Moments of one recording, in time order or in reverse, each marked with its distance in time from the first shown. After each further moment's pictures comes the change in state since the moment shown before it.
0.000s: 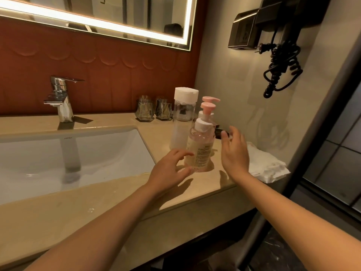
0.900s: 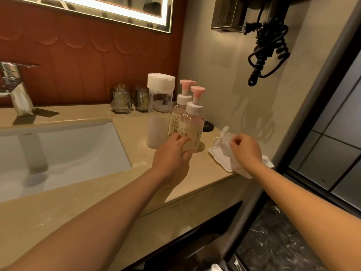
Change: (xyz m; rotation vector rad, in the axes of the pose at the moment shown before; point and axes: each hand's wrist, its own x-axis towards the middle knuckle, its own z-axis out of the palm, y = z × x) left_hand 0.064 0.019 0.056 0.231 0.032 0.062; right_hand 0.046 0.088 -0.037 -0.230 -0.169 0.145
